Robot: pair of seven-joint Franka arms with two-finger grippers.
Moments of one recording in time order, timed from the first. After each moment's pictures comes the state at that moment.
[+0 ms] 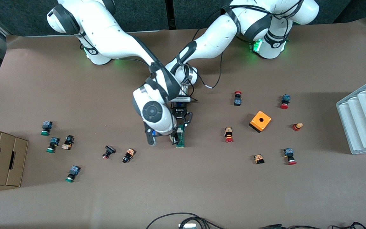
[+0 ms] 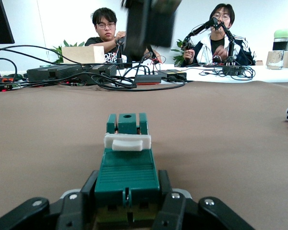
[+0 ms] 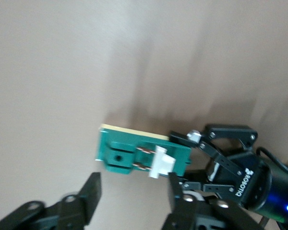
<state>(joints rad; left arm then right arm) -0.93 1.03 -0.20 -1.63 2.04 1.87 -2.60 0.72 0.72 -0.14 -1.37 0.29 2.11 1.79</state>
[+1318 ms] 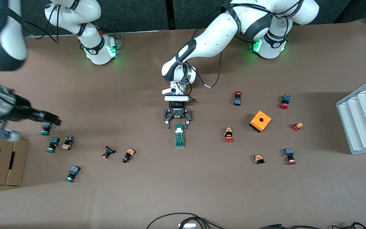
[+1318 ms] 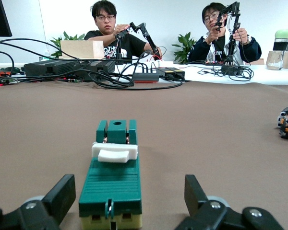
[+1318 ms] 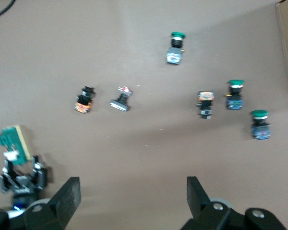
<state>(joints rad) -0.93 1.00 -0.21 -1.61 2.00 1.91 -2.57 0.13 0.08 -0.16 -1.60 0.10 1.64 0.15</state>
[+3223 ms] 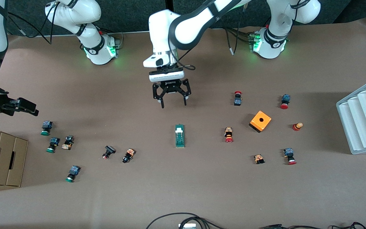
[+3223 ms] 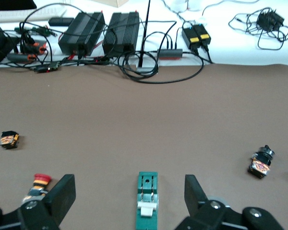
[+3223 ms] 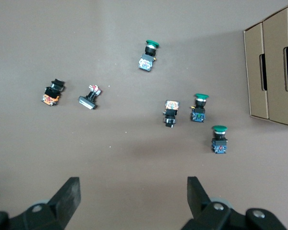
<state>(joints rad) -0.75 0.41 -0.31 -1.60 0.96 2.09 -1.54 0.07 0.01 -0.16 -1.69 0.02 1.71 -0.02</state>
